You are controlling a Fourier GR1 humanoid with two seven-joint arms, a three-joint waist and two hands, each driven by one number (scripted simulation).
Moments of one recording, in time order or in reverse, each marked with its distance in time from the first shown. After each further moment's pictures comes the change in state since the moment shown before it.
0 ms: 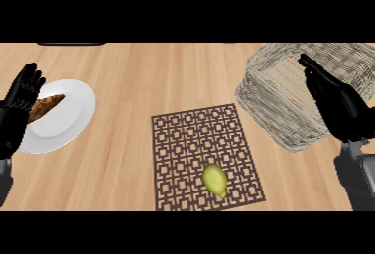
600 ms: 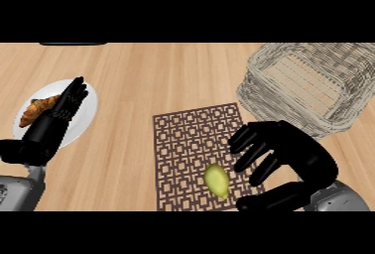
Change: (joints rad) left arm 0.009 -0.087 -0.128 -0.040 0.000 -0.057 0.054; right arm 0.085 0.114 0.291 -0.272 0.258 0.220 -0.667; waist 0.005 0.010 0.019
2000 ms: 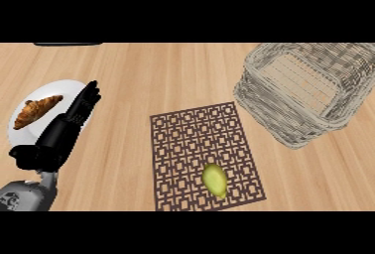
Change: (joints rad) left arm 0.026 -0.061 -0.034 -0.102 -0.058 0.030 0.095; right arm 1.098 -0.159 0.028 -0.512 1.029 -0.615 -0.151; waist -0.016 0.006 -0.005
